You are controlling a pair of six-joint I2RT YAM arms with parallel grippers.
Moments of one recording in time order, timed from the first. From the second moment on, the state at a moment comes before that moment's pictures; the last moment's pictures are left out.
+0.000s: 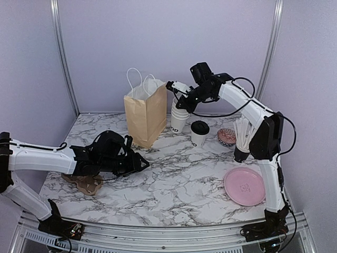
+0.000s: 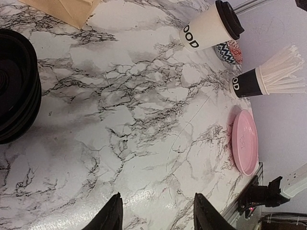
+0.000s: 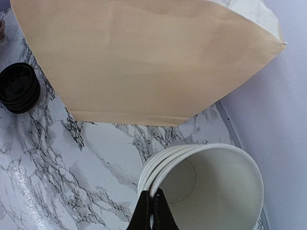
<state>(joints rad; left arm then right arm) -0.90 1.42 0.77 -0.01 0.04 -0.93 0.54 2.28 2.44 -0.95 -0.25 -0.58</state>
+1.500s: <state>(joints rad) -0.87 1.31 1.01 -0.43 -0.28 -0.58 0.72 1.64 1.82 -0.91 -0.40 -0.71</state>
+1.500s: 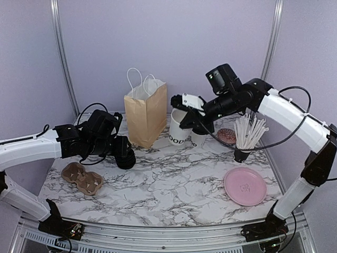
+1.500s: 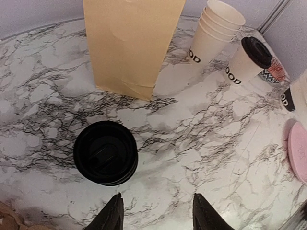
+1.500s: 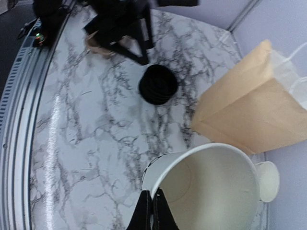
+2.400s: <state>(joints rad) -0.75 1.59 1.18 -0.65 -0.21 -0.24 1.11 1.64 1.22 -0.67 -0.24 -0.81</state>
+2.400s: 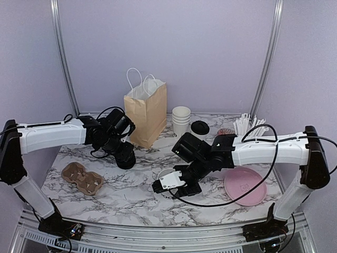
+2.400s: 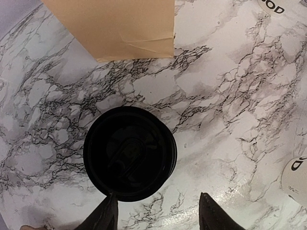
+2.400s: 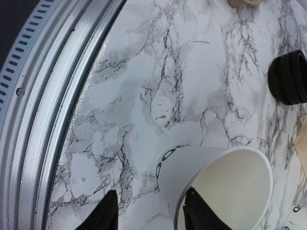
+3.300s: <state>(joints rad) -0.70 1.84 1.36 -0.71 -0.13 -0.18 0.90 1.39 1.17 -0.70 -0.38 -0.80</state>
